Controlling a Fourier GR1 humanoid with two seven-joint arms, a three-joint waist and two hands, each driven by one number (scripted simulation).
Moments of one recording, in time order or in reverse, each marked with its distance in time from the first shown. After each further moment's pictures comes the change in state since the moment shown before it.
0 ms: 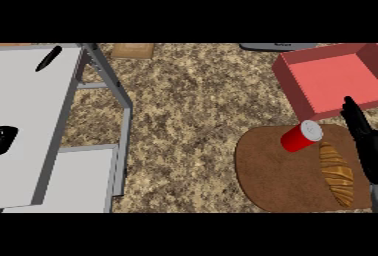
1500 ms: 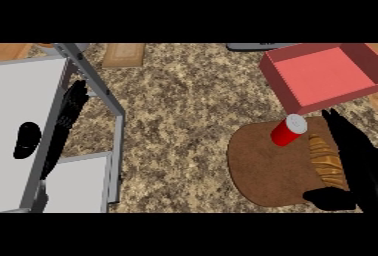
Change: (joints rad) left arm 0.171 -0.142 -0.011 -0.023 0.060 -0.023 0.004; right arm 0.022 -0.205 0.327 -0.583 0.722 0.078 0.892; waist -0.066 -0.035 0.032
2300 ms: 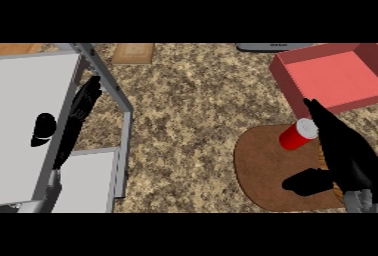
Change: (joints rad) left arm -0.070 -0.050 -0.013 0.071 -0.044 -0.035 -0.009; right arm -0.201 0.157 -0.003 0.020 -0.092 0.192 0.262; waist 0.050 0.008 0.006
